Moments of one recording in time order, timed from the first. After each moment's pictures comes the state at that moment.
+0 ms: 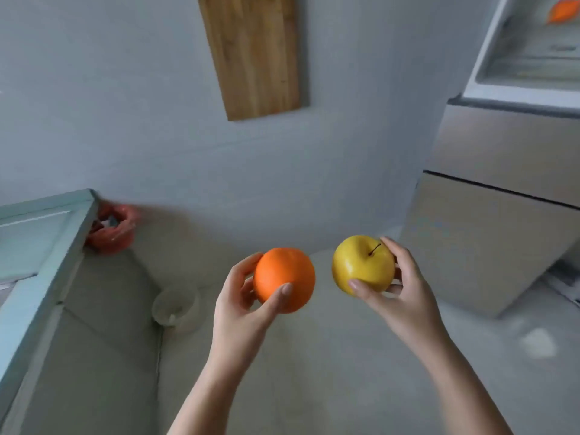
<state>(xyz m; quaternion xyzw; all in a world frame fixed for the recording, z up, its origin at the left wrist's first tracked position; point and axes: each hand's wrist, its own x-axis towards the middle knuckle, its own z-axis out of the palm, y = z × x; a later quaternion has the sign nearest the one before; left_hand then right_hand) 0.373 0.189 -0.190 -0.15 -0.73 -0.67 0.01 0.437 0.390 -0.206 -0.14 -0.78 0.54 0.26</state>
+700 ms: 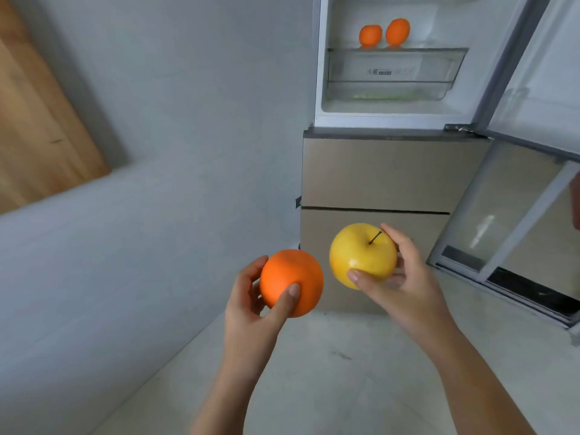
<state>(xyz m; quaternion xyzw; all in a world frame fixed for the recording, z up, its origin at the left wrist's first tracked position) 0.158 0.516 -0.190 -0.30 -0.62 -0.70 -0.20 0.302 0.647 -0.172 -0.33 -0.73 0.44 0.39</state>
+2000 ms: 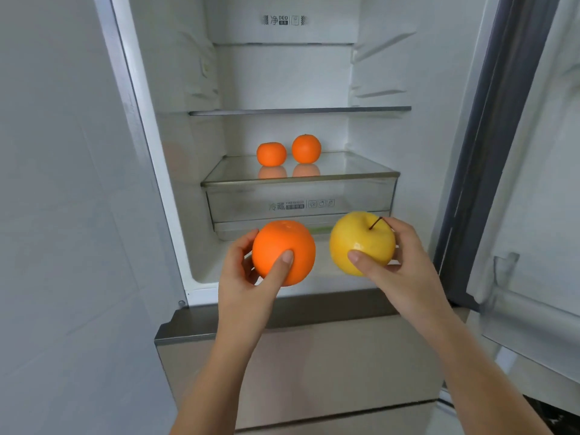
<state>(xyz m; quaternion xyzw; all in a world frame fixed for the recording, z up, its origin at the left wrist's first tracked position) 0.057 1.070 -0.074 -0.42 -0.52 -0.73 -0.14 0.229 1.155 -0.065 -0.35 -0.70 0.35 0.51</state>
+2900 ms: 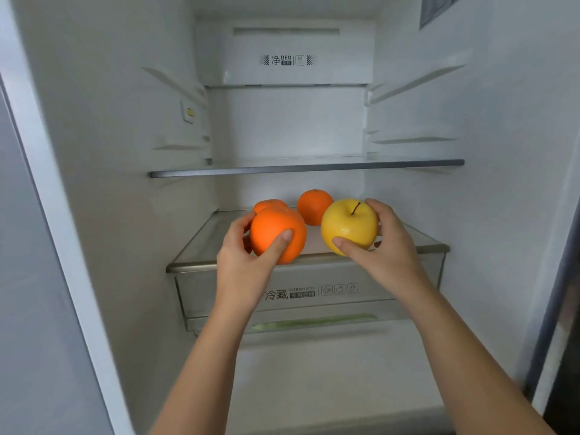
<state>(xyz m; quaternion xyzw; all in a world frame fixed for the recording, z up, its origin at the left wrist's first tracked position) -0.045 1.271 -0.006 -0.45 -0.56 -0.69 -0.02 0.125 1.360 0.001 -0.32 -0.74 0.23 0.54</state>
